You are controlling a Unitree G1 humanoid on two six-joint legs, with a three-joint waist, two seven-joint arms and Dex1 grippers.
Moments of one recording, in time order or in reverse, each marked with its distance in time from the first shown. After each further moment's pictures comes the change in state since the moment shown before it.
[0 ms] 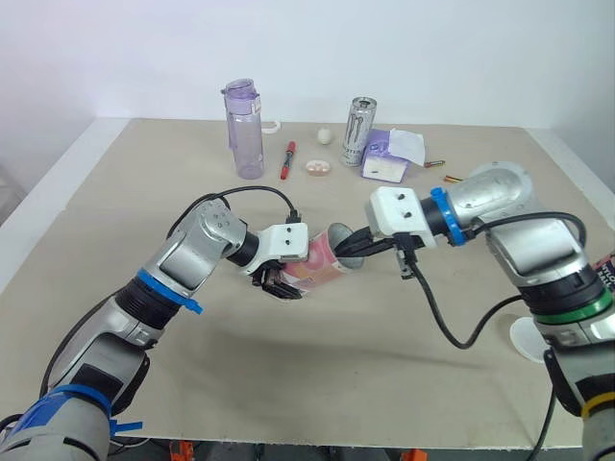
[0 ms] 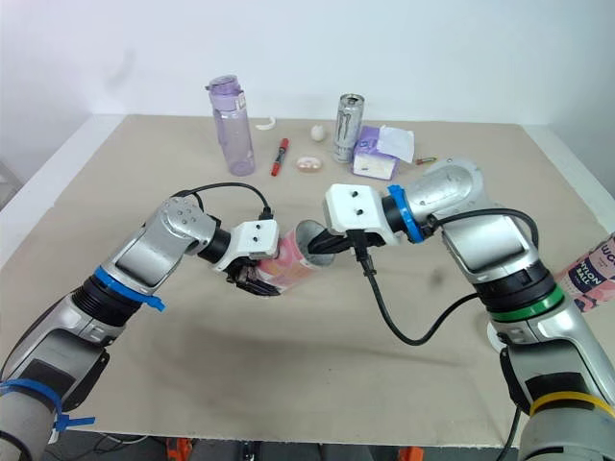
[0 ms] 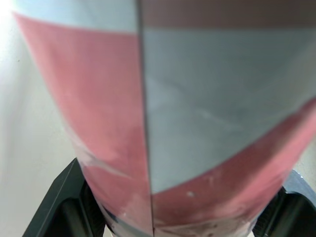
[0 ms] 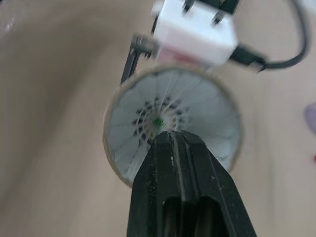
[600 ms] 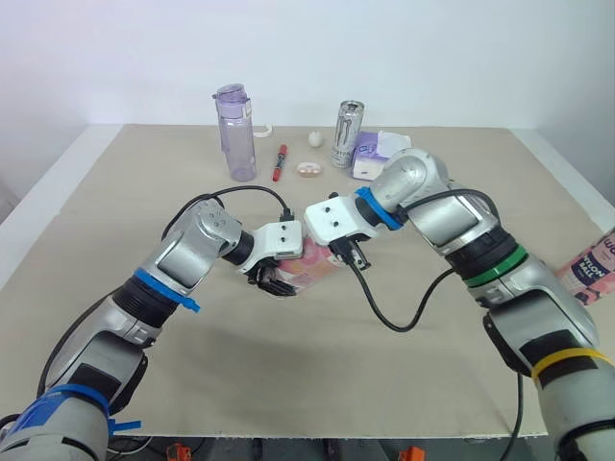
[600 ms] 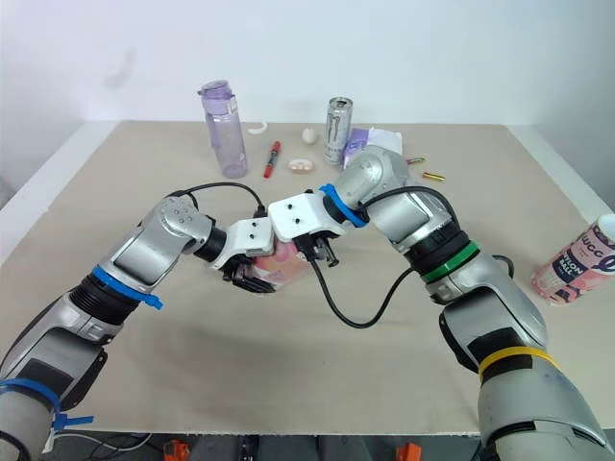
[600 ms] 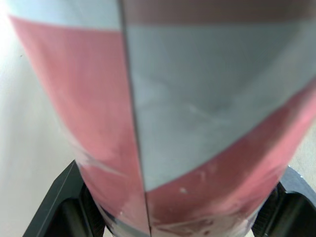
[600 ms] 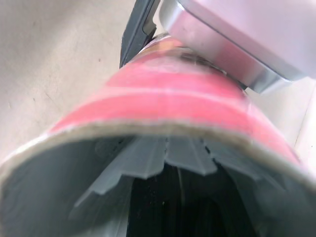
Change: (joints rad) left arm -0.003 0.003 0.002 0.027 0.005 0.022 0.015; right arm -0.247 0.244 0.239 0.320 -0.289 -0.134 0.107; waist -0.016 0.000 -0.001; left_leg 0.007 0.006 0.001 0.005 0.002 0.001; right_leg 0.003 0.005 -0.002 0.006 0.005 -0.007
